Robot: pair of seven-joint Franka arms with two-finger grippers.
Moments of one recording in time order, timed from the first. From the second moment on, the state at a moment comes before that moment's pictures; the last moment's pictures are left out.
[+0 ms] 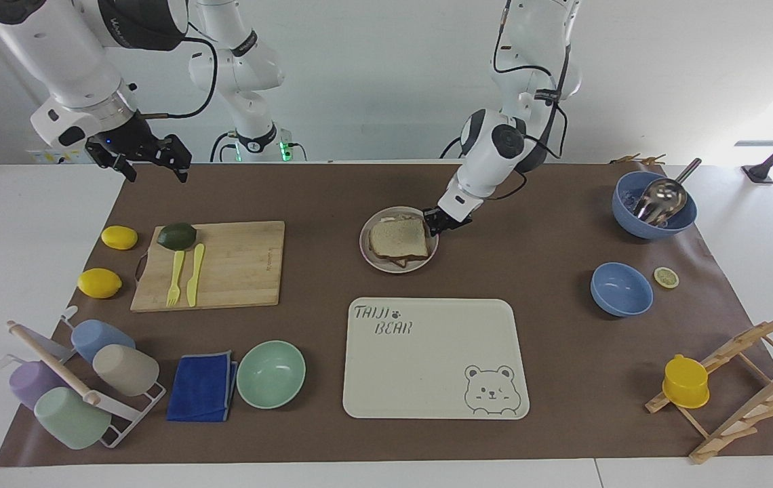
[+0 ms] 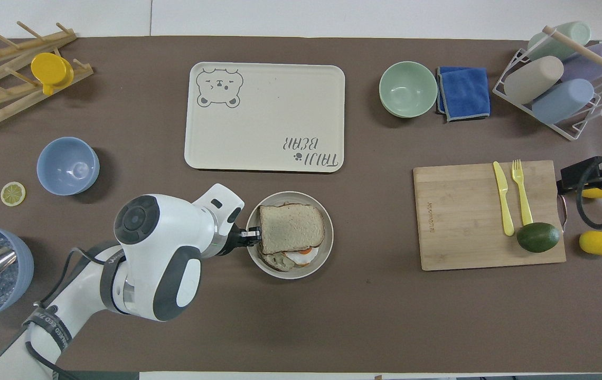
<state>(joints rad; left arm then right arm) -0.51 0.03 -0.05 -2.29 -0.46 2.32 -0.32 0.07 -0.04 -0.13 -1.65 -0.01 1.47 -0.01</state>
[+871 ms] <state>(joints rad) -0.24 0.48 -0.03 -1.56 -0.45 2.12 -0.29 0.07 -0.04 -0.13 -1.65 -0.01 1.47 -0.01</state>
